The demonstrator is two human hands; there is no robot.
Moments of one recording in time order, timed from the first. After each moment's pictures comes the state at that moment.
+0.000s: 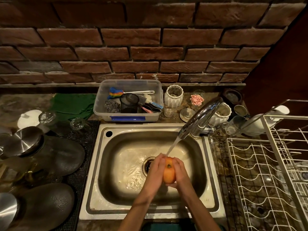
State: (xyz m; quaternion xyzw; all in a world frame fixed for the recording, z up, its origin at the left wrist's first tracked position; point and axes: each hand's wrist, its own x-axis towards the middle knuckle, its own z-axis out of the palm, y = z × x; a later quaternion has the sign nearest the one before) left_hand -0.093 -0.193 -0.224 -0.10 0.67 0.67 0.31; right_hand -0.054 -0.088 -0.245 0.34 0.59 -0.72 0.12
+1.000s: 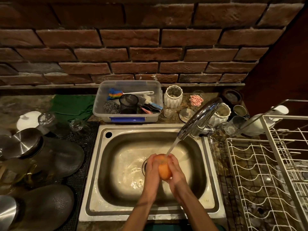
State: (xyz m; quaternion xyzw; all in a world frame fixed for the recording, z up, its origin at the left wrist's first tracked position) left_hand -0.094 -0.192 -0.242 -0.19 0.62 0.72 0.24; right_hand -0.068 -0.105 -0.241 0.37 0.47 -0.79 0.09
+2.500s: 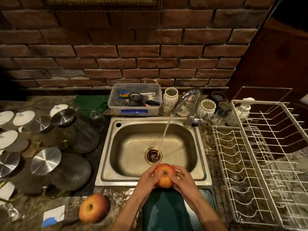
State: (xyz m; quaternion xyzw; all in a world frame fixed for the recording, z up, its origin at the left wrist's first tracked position) left_hand 0.033 -0.266 -0.187 -0.08 0.63 0.68 0.35; right_hand 0.086 -0.108 -0.185 0.30 0.57 -0.75 0.13
